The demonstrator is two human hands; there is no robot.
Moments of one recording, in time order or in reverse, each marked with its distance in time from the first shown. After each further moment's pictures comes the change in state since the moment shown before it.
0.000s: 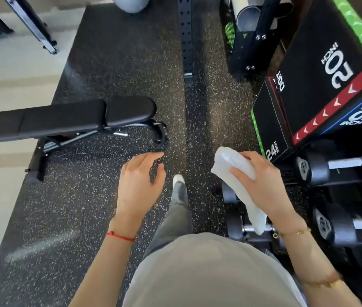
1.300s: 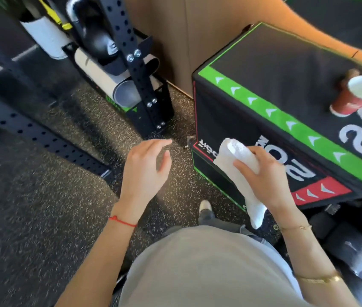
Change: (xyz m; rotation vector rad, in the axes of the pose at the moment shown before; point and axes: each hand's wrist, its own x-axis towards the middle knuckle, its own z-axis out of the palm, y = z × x) left_hand 0.711 0.224 0.265 -0.100 -0.347 0.758; right_hand 0.527 0.141 -0.181 0.098 0.631 0.538
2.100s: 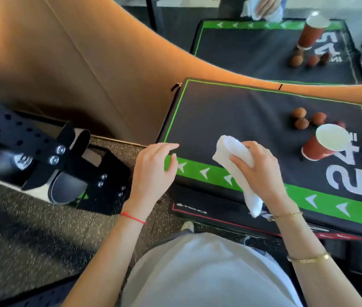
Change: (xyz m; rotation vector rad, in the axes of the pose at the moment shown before) left_hand 0.347 0.007 0.110 -0.164 -0.216 0.462; right_hand 0.242 0.021 -0.016 -0.137 0.405 0.297
